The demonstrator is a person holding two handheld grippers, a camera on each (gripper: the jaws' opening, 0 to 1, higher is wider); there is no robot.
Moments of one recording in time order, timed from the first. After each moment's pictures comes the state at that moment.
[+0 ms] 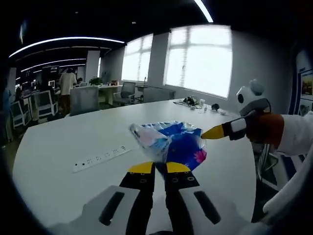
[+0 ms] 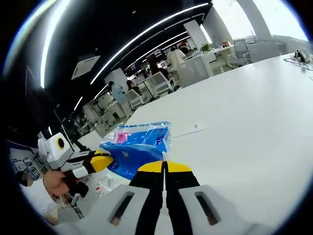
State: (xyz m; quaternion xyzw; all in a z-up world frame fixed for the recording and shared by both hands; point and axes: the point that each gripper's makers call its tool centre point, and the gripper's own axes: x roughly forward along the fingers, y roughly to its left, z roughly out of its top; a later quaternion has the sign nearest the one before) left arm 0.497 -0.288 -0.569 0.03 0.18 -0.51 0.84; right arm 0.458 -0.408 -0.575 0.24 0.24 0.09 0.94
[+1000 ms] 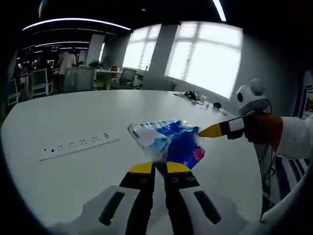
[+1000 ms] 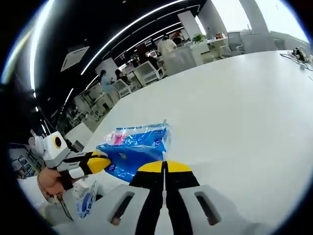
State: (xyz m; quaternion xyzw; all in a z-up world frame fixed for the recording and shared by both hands) left arm 0.533 -0.370 -0.653 0.00 0.24 -0.51 0.83; right arm 0.499 -0.490 -0.653 0.22 0.30 0.07 0.93
